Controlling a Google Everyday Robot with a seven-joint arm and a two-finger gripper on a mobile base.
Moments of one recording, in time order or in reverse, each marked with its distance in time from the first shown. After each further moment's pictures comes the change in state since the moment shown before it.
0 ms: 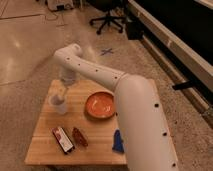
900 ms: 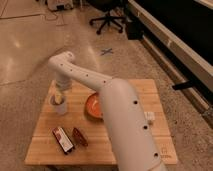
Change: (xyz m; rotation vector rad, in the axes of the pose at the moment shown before) arm -0.014 0.016 0.057 -0.063 0.042 -0.045
